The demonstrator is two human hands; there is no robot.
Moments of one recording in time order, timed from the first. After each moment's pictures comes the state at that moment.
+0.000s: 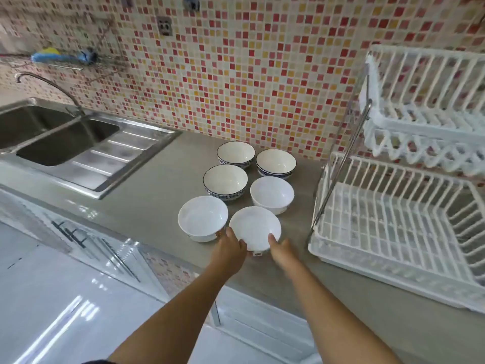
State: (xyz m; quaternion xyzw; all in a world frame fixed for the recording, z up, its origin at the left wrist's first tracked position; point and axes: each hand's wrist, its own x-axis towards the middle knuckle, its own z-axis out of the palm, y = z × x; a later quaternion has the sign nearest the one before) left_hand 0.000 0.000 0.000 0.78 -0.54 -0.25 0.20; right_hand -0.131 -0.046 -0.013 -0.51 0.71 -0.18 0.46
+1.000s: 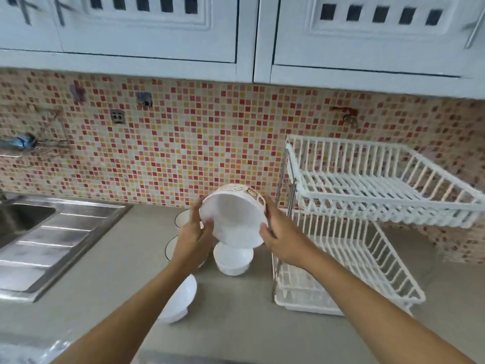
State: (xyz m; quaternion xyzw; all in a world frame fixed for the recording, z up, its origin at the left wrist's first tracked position) left_hand 0.036 -0.026 0.186 0.53 -0.64 -0.23 0.51; right_hand -0.165 -0.016 0.225 -0.79 0.50 -0.28 0.21
